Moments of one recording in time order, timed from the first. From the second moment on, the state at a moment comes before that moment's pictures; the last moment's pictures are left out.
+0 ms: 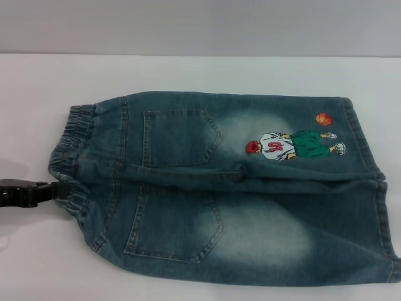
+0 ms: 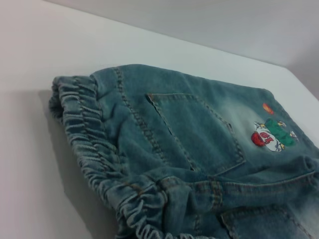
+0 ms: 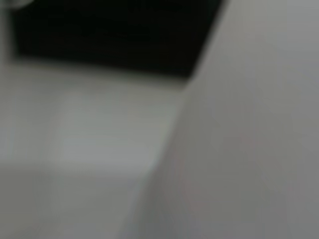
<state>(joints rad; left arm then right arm) -0.40 -1.99 0.56 0.79 2.25 1.60 -1.92 0.40 1.94 -1.07 -0.61 -0.85 -2.00 1.27</state>
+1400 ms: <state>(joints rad) -0.42 -1.99 0.57 0.79 2.24 1.60 -1.91 0.47 1.96 -0.66 -1.22 -2.63 -2.02 1.87</state>
